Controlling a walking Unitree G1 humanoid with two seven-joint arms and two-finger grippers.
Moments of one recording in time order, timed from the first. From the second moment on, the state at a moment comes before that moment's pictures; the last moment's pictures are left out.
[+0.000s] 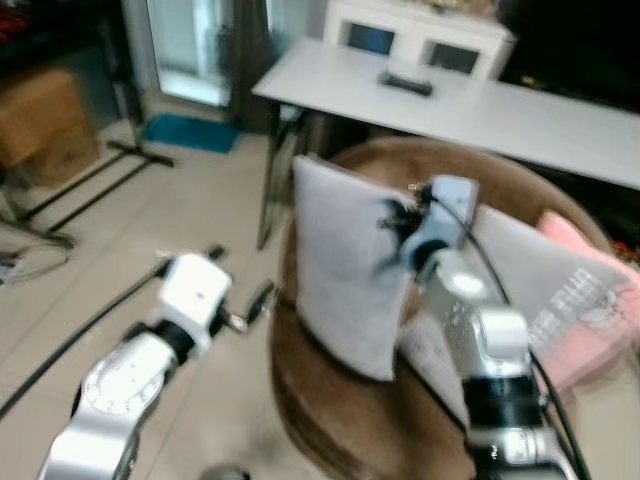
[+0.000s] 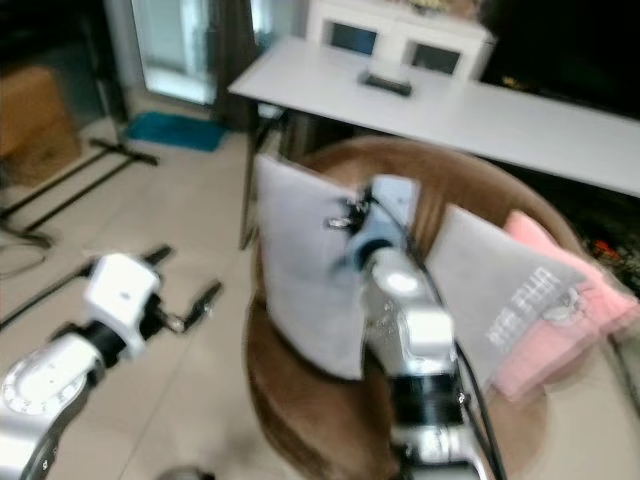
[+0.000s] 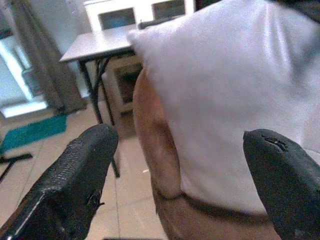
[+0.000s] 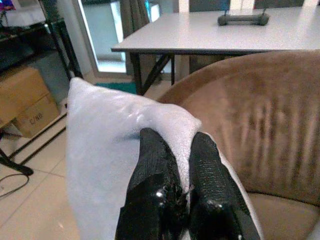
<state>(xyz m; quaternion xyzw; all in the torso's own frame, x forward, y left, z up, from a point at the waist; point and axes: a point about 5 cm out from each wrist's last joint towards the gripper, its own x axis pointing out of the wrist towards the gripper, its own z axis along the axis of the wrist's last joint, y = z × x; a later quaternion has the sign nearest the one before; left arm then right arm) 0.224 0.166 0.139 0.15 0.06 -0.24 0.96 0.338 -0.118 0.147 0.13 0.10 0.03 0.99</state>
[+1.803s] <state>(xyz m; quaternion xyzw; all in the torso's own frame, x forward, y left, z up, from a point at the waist) 0.203 0.171 0.141 0.09 0.07 -0.14 0.98 0.380 -0.200 0.128 0.15 0.02 -0.05 0.99</state>
